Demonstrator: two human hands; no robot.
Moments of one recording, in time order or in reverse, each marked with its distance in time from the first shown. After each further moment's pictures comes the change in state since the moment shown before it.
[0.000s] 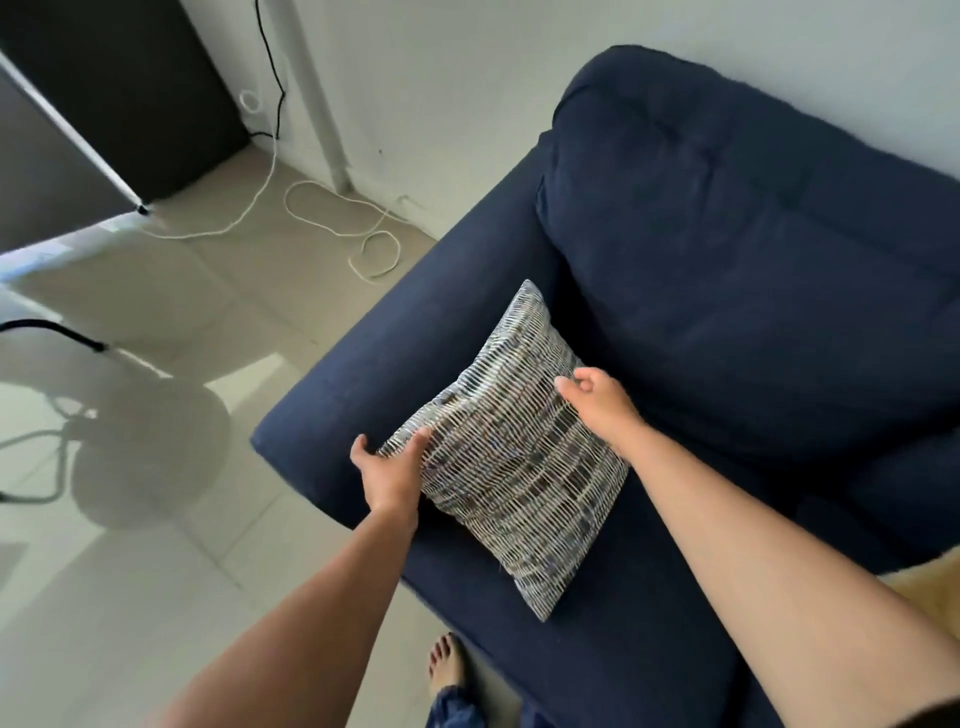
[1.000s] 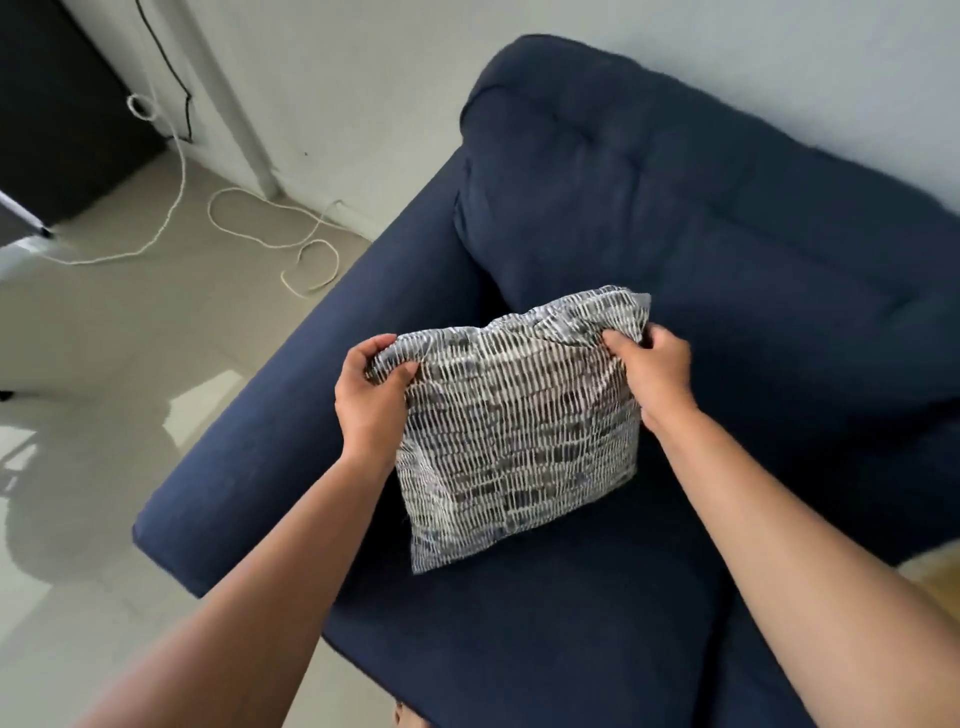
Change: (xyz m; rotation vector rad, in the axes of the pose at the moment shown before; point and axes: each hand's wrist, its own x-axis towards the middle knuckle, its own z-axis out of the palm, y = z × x) left_hand -0.005 0.116 0.126 -0.095 -0.238 0.388; right_hand 0.061 0.018 -0.133 0.543 0.428 -0.099
